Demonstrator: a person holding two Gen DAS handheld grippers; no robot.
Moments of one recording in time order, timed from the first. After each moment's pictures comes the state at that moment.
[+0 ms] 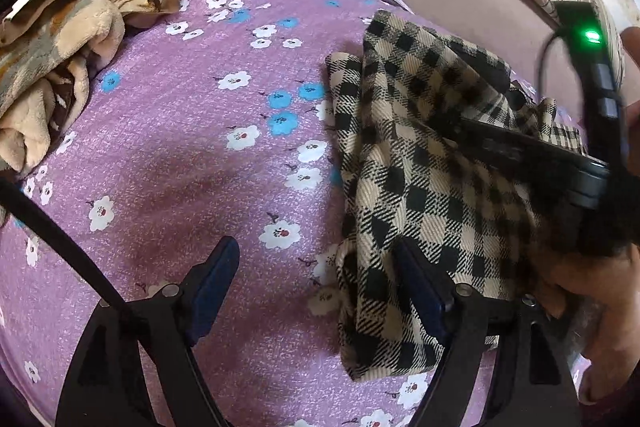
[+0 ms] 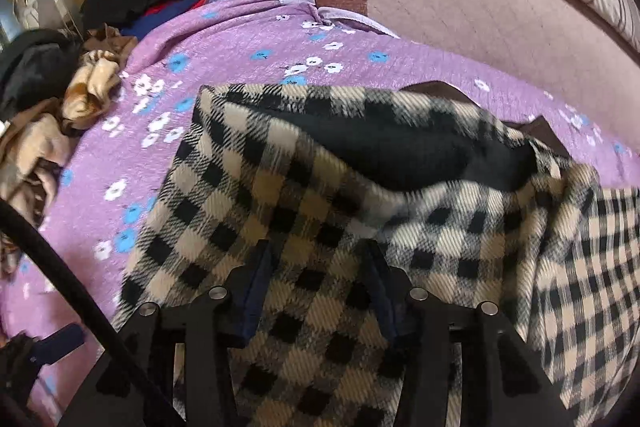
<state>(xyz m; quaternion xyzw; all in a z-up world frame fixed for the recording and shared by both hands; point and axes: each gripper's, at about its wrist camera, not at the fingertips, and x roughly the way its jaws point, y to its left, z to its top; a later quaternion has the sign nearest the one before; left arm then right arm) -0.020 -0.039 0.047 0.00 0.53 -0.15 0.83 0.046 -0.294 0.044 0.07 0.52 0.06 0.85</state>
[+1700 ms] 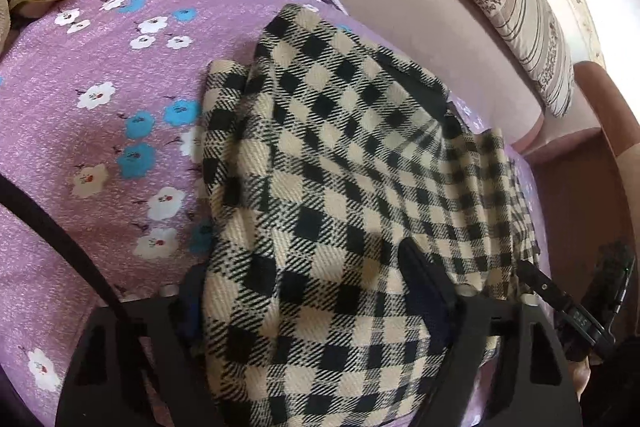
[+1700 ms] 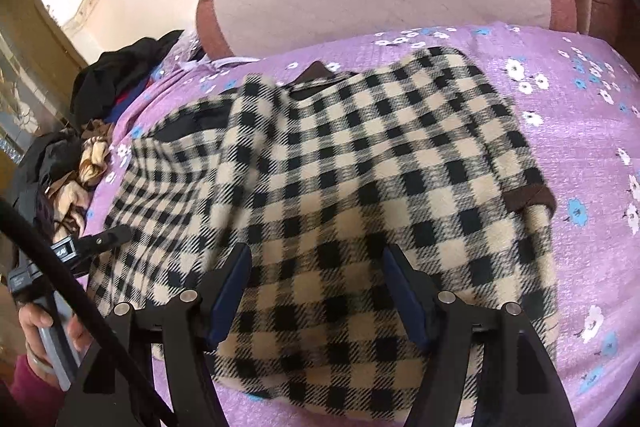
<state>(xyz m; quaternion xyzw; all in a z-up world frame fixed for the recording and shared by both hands) 0.025 -0.091 0.032 -0.11 0.54 -0.26 0.79 -0.095 -0.485 0.059 0.22 0.47 0.01 0.86</state>
